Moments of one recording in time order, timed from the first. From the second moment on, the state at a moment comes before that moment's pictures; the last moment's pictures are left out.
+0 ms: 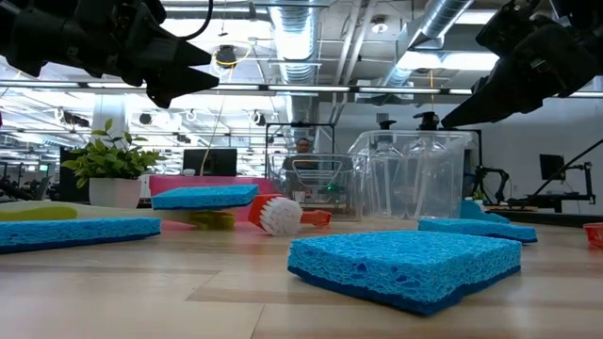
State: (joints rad) left arm -0.23 0.98 0.24 0.62 -0.29 -0.10; right arm 0.35 0.74 0.31 -0.02 0.57 0.19
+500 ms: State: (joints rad) left arm -0.23 0.98 0.24 0.62 -0.29 -0.10; right arm 0.35 0.74 0.31 -0.02 0.58 0.21
